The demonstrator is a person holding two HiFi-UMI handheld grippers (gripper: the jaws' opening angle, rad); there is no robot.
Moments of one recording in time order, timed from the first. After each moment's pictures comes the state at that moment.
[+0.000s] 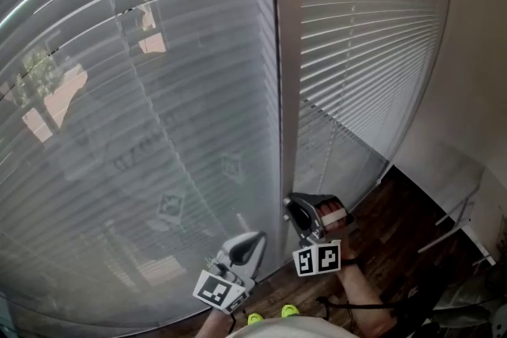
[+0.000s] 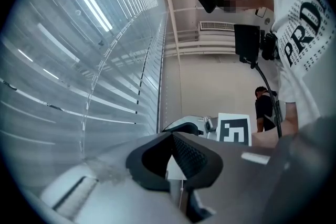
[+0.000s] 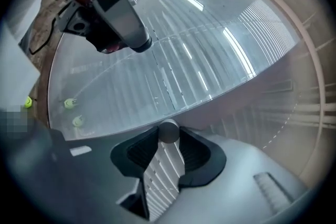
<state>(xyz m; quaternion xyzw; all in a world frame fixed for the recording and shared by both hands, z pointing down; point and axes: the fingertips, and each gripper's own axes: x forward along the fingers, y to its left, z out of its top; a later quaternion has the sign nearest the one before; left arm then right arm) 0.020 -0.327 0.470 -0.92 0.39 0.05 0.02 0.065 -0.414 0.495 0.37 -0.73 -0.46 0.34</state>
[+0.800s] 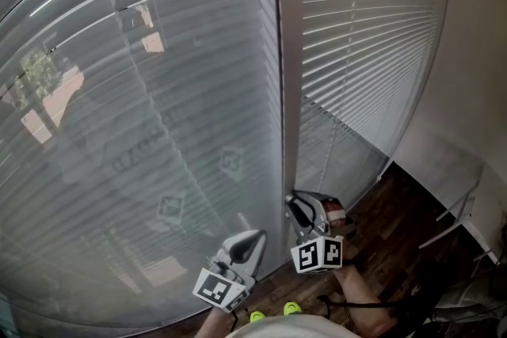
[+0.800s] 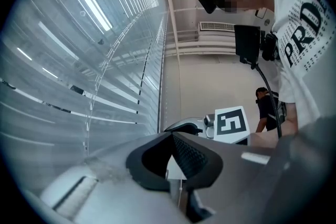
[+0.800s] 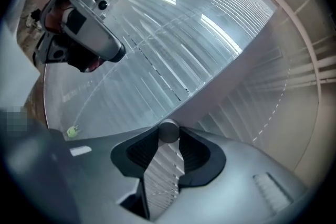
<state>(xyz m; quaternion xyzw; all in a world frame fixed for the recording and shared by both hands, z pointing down) 0.016 -0.326 0.470 -0.92 0.38 0.05 0.02 0.067 -0.416 0.493 0.42 -0.79 -0.34 0.29</state>
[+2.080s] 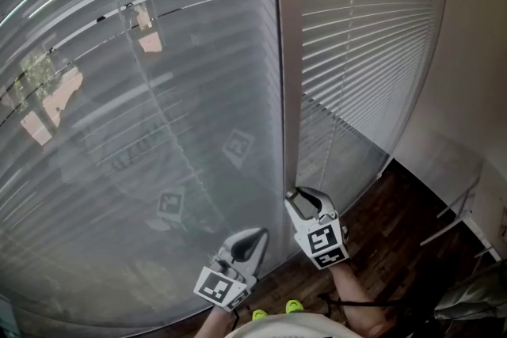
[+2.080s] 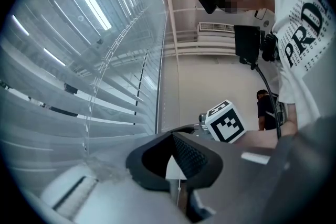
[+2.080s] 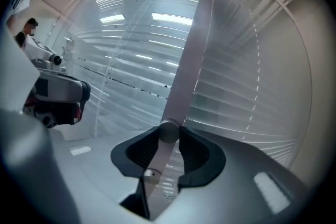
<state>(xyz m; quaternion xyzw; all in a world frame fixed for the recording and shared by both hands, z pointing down) 0.016 -0.321 0.466 -0.92 0.37 0.07 0.02 0.071 -0.419 0.493 0.45 -0.88 -0.08 0.16</state>
